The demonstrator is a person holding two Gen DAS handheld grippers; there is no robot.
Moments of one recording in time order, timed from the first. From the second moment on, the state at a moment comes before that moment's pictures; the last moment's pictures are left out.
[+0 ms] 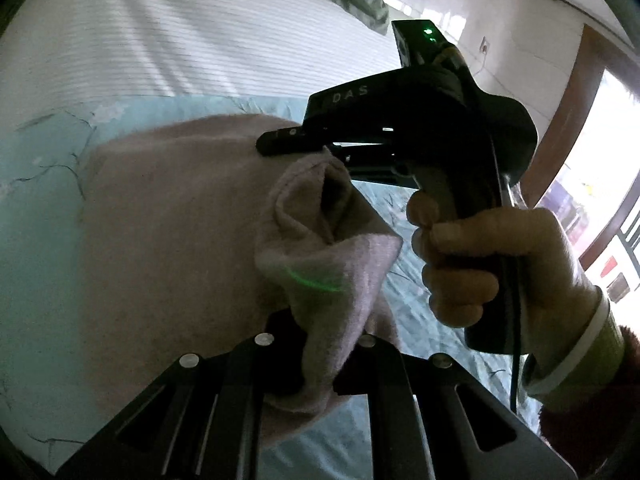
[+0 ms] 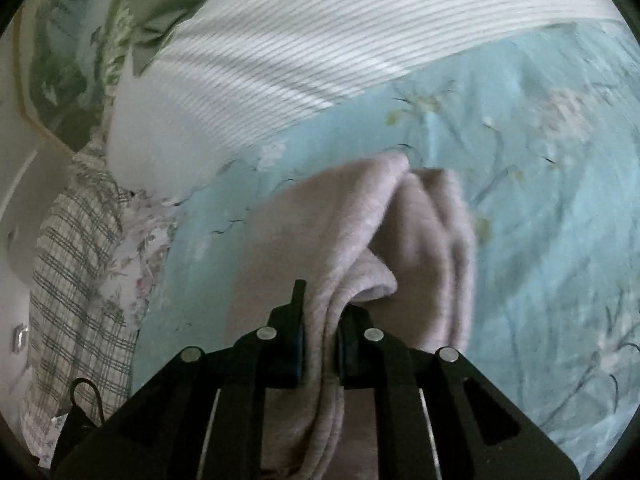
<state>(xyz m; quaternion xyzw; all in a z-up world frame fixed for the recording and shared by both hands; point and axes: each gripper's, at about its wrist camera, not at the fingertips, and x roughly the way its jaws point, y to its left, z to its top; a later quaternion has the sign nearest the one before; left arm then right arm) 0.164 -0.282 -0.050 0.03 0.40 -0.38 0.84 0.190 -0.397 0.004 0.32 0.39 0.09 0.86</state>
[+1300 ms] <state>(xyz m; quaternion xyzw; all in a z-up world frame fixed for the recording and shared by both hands) 0.290 -0.135 -0.110 -0.20 0.55 -0.35 0.73 0.183 -0.406 -0.050 0.35 0.45 0.10 0.82</state>
